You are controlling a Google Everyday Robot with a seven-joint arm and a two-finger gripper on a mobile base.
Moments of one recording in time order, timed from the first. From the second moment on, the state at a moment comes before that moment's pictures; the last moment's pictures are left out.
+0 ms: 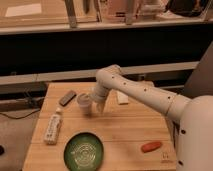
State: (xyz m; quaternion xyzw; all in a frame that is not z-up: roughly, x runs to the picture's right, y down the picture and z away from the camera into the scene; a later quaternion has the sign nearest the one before) arm -0.063 0.094 0.815 -0.22 -0.32 -0.33 0.86
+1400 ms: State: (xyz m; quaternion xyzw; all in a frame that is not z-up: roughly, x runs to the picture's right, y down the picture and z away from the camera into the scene) arm -0.074 0.110 0.839 -0.24 -0.31 -0.36 0.85
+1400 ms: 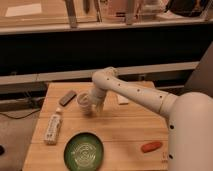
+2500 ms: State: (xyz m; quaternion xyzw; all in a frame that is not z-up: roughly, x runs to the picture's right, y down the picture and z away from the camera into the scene) arm -0.083 0.107 0.834 -0.21 -0.31 -0.37 0.85
